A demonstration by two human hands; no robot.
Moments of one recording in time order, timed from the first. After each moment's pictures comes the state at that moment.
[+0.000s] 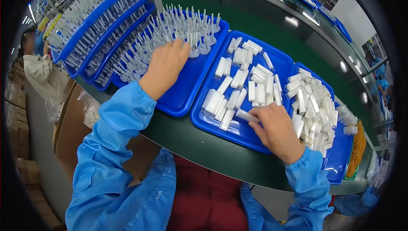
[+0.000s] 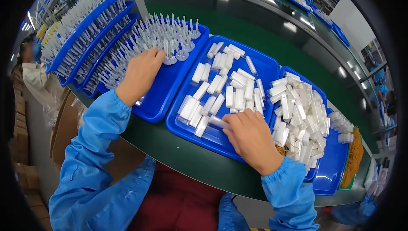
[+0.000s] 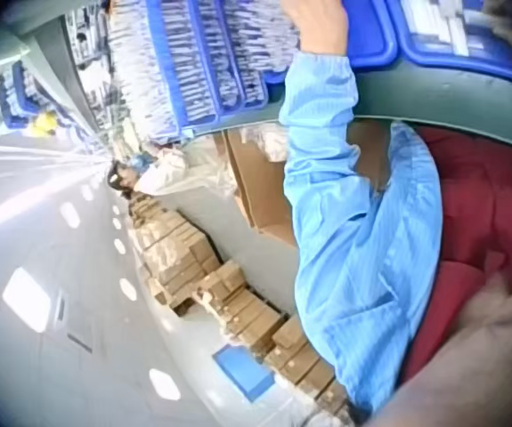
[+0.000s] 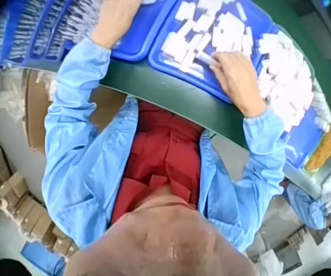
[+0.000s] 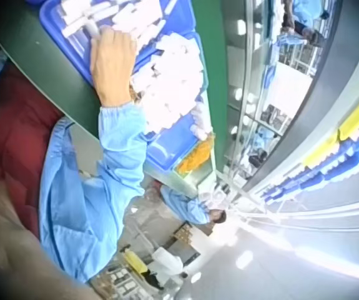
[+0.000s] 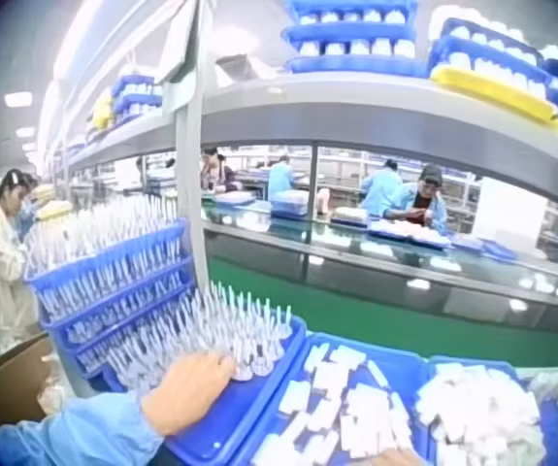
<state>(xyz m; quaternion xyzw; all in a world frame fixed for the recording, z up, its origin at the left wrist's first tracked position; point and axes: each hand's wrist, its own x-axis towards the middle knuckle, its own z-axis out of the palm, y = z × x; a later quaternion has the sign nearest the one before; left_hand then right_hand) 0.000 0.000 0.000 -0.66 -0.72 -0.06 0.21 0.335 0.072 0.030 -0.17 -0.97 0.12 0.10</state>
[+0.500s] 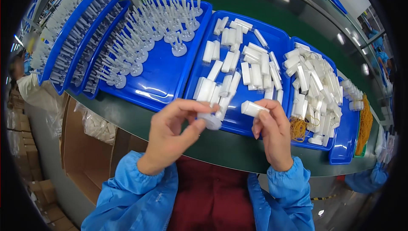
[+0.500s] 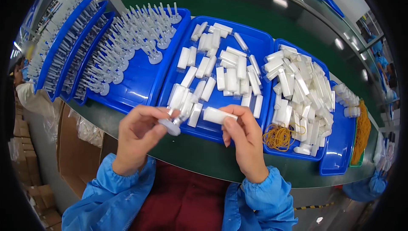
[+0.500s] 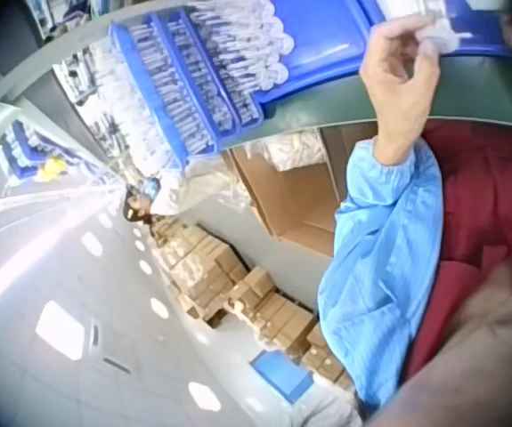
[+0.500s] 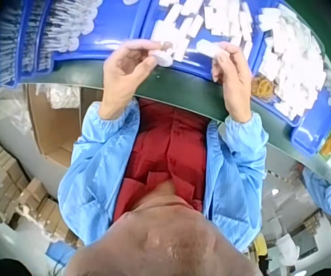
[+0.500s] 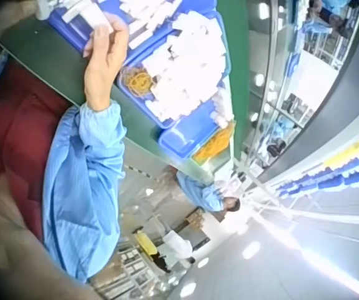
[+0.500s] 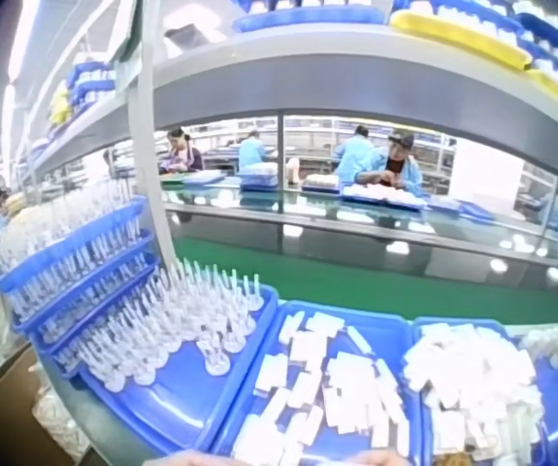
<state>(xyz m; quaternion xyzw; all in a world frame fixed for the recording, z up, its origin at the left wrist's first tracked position) 0.120 -0.090 0.010 -0.42 -0.50 -0.61 -0.45 0.335 0.015 -0.004 -0.37 -0.51 0.69 0.35</state>
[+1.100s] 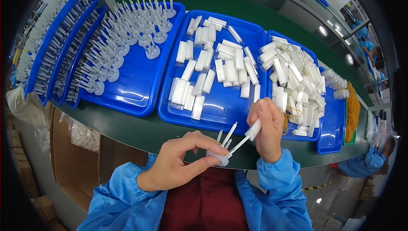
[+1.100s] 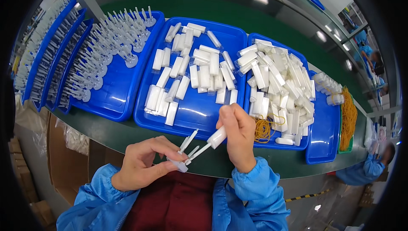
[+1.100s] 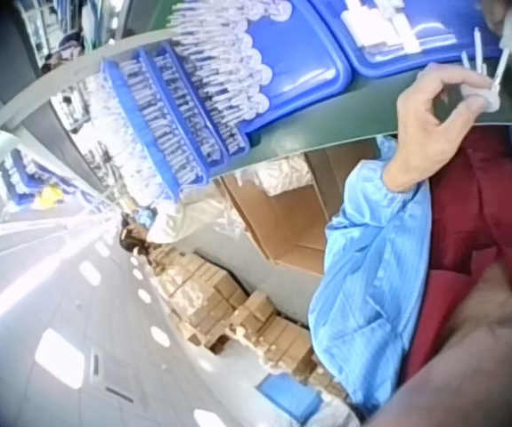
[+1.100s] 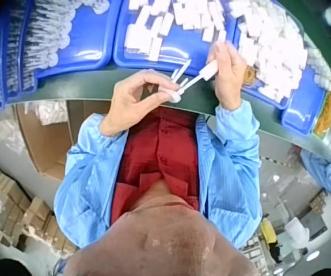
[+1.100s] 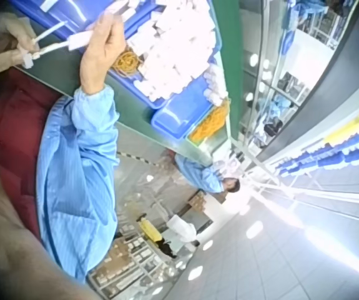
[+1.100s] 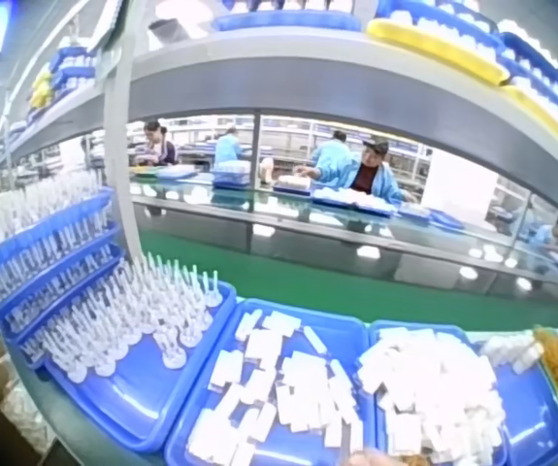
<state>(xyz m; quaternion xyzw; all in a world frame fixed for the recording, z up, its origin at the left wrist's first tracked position) 0.159 -0.101 0.017 -0.51 -0.44 -0.51 -0.54 0.360 0.029 -0.015 -0.38 -0.55 0.61 0.43</state>
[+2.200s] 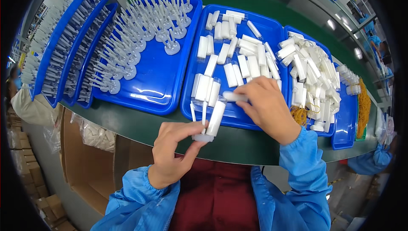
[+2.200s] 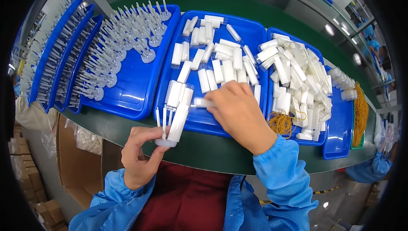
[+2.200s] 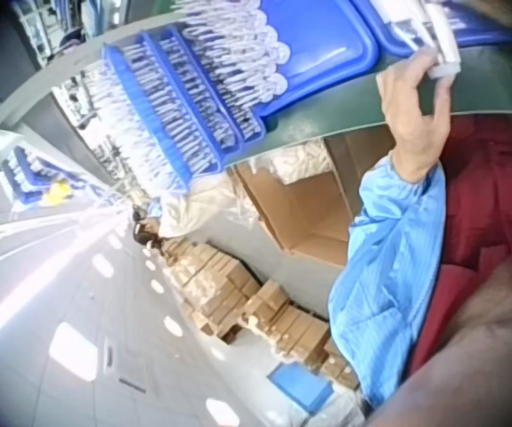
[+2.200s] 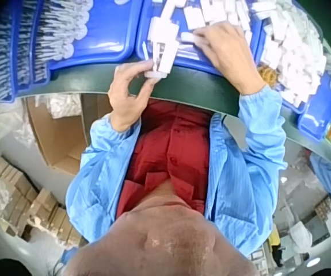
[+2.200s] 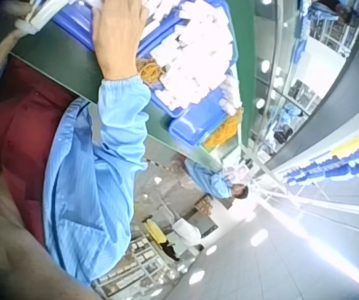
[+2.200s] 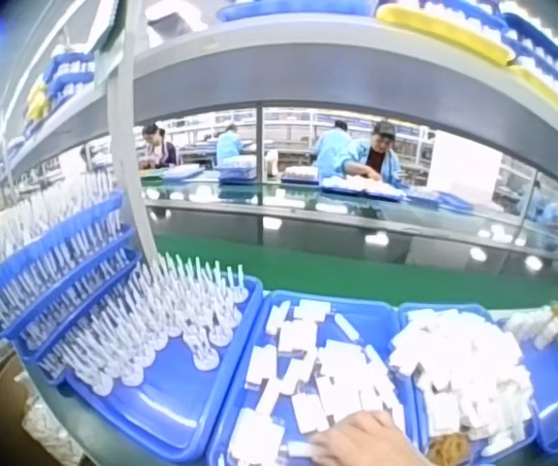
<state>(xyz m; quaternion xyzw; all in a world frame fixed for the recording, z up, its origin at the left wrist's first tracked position) 0.123 -0.124 -0.011 -0.62 -0.59 -0.50 -0.13 0.314 0.058 -0.001 -0.22 -0.95 0.13 0.20</state>
